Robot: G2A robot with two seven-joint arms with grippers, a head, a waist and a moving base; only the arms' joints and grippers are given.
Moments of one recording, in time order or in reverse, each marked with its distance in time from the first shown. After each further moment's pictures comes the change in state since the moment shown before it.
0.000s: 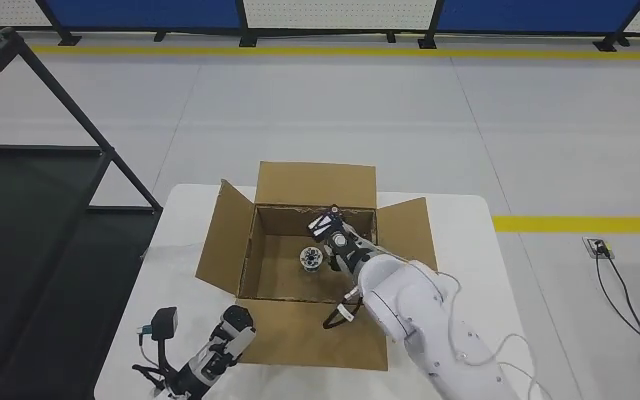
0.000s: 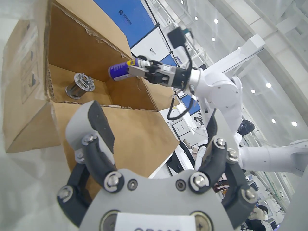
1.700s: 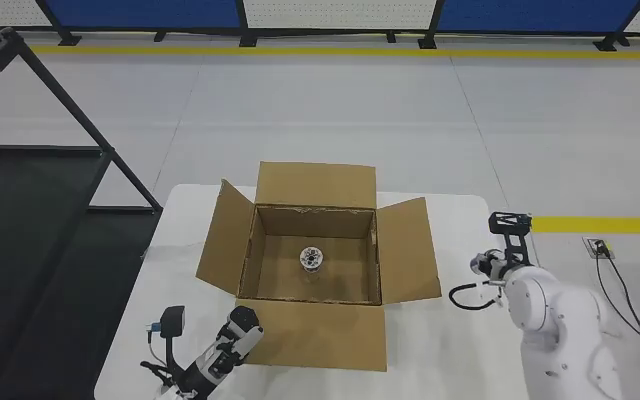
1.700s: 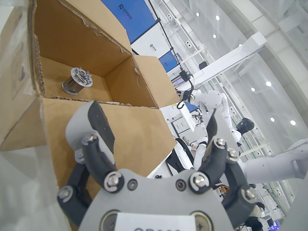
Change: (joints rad) left arm -0.012 0.000 0.020 0.005 0.008 0.015 -0.009; right arm -0.197 0.064 0.677 0.069 -0.038 0.086 0.174
